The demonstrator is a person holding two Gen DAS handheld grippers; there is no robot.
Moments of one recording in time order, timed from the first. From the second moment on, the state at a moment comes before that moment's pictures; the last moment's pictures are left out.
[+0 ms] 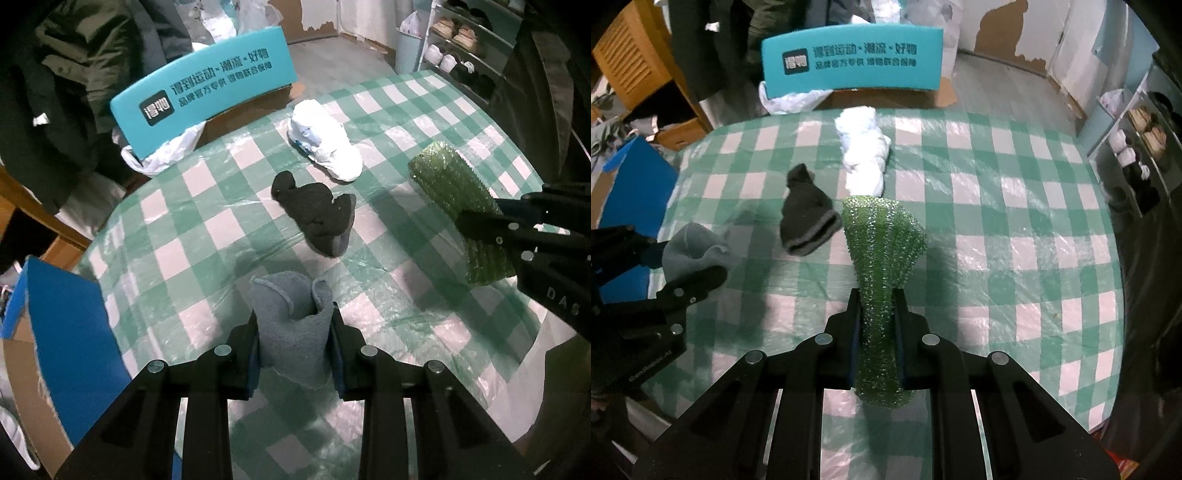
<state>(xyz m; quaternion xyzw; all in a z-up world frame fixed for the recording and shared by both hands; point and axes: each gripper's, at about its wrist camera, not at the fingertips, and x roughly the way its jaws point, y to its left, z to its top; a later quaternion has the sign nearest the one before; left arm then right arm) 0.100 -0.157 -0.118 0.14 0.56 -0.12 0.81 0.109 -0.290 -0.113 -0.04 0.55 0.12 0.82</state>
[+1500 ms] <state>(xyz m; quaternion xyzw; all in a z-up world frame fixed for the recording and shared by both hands) 0.040 -0.087 -0.042 0.12 0.51 -0.07 0.85 0.071 -0.215 -0.034 -0.06 0.49 0.20 0.84</state>
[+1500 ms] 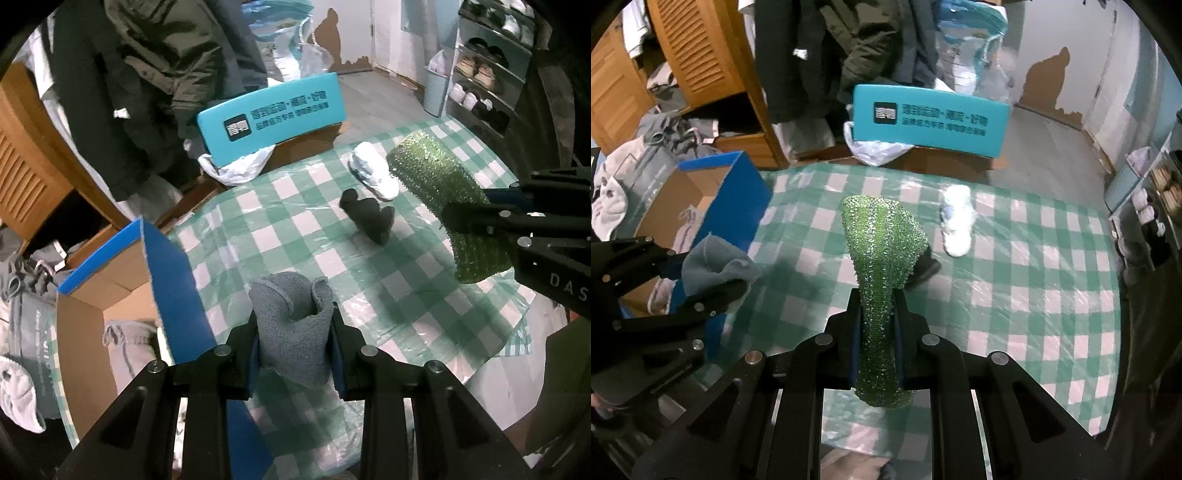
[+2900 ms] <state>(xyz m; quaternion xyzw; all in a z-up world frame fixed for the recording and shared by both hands) 0.006 0.087 -0.041 0.03 0.52 0.06 0.85 0.062 -0.015 -0.011 -0.11 0.48 0.34 0.80</state>
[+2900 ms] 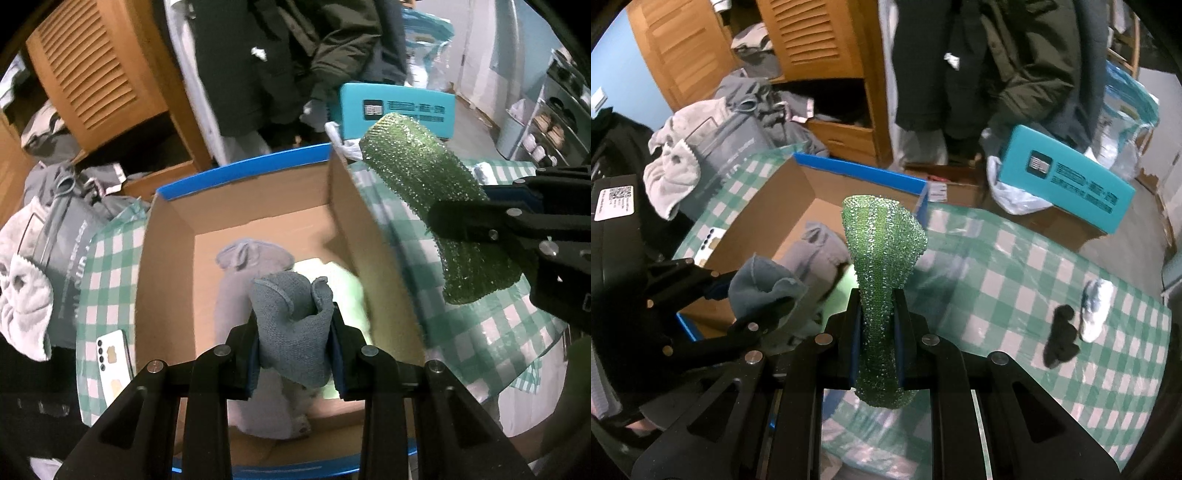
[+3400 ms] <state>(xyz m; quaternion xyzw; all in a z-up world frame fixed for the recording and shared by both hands) -0.005 0.127 -0.056 0.02 0.53 0.09 0.84 0.052 0.040 -0.028 -0.14 0.49 0.37 0.78</state>
